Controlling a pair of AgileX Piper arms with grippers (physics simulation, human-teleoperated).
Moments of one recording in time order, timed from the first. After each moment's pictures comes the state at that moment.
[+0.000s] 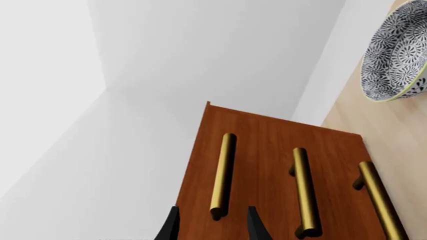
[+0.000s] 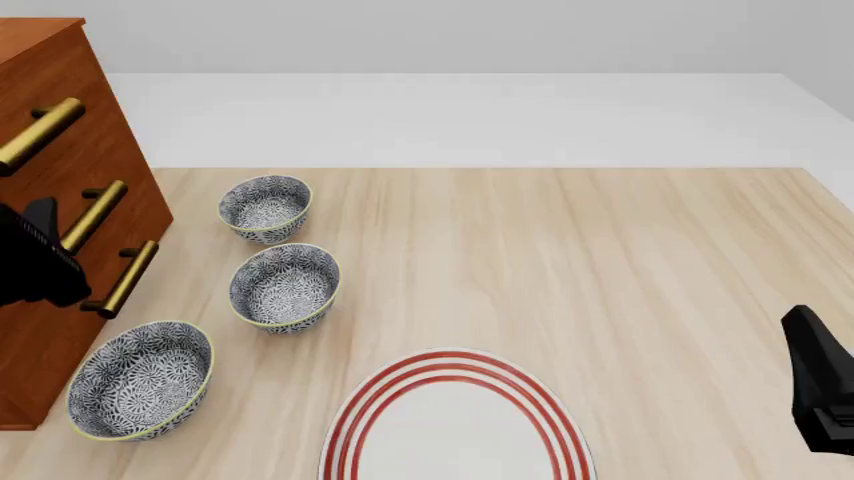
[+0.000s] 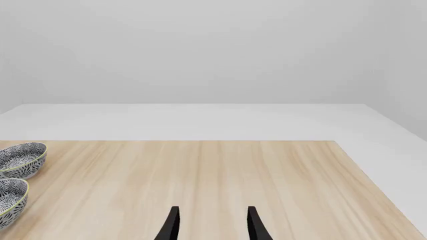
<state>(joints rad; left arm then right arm) 0.20 1.05 -0.27 -0.82 1.42 0.00 0.00 -0.07 0.07 0.00</state>
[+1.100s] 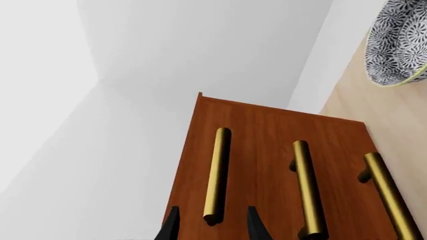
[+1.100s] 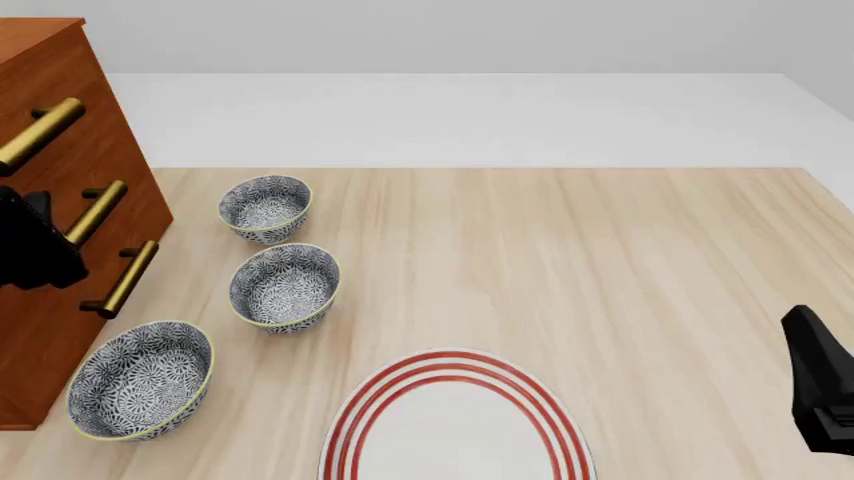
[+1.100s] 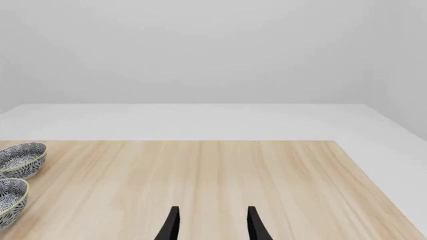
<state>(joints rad) 0.25 1.15 -0.34 -0.82 1.44 0.00 0.00 -0.07 0.07 0.00</state>
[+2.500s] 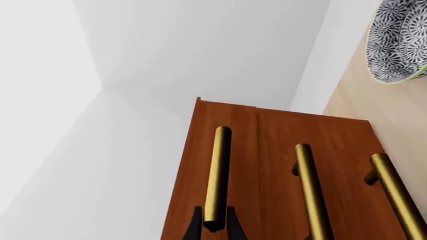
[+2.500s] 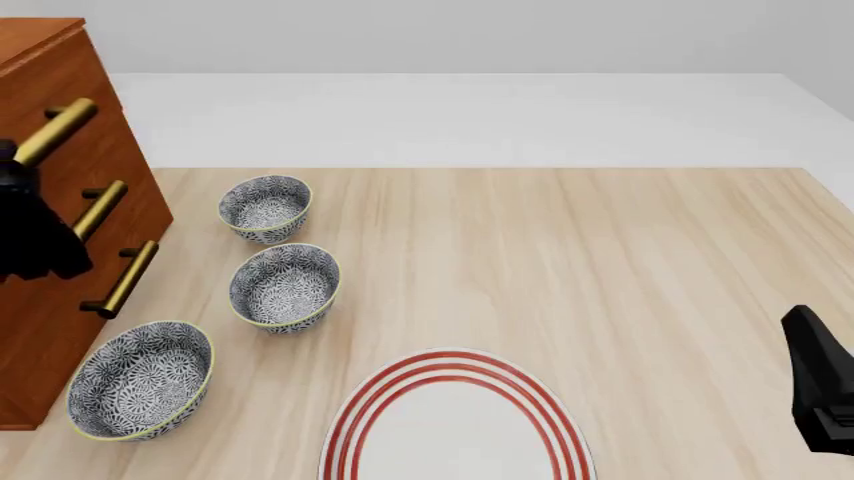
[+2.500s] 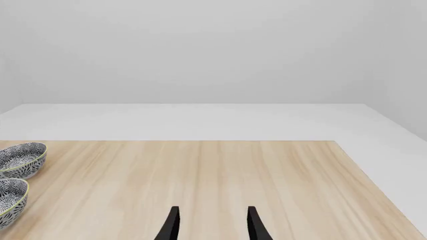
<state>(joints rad) 0.25 1.21 -0.38 -0.83 1.48 0.00 0.00 -0.07 0.07 0.00</state>
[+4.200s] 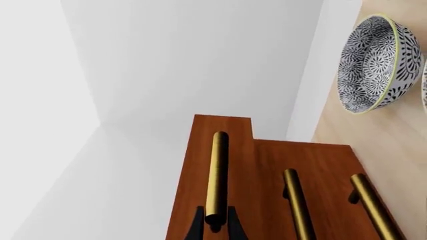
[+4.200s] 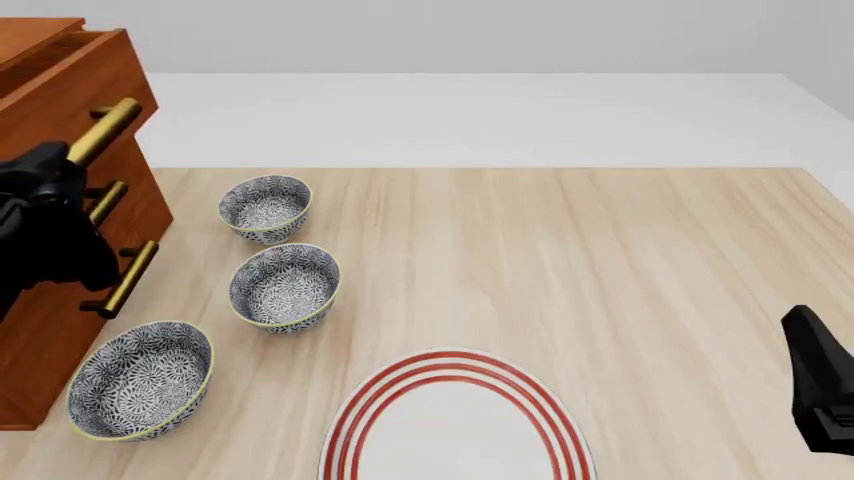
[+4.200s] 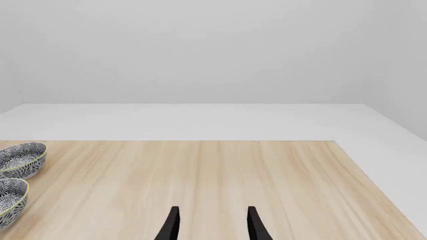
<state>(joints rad) 0.11 1.13 -0.37 -0.74 1.52 0.00 0.00 -0.07 0.07 0.00</state>
